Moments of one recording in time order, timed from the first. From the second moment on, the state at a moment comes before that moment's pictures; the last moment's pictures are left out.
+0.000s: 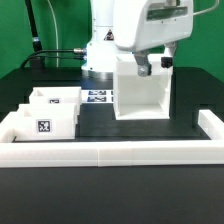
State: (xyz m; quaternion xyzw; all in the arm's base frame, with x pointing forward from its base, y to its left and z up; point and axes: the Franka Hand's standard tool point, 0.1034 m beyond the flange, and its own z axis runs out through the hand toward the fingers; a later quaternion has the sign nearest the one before) arm 0.535 0.045 0.119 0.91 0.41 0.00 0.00
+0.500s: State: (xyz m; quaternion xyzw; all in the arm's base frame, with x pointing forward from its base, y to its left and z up) arm 0.476 0.072 0.147 0.96 0.27 0.00 0.01
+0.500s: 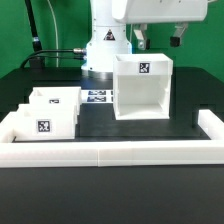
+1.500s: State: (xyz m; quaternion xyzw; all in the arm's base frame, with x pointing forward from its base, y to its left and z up) arm 0.431 0.083 0.125 1.00 0.08 0.00 0.01
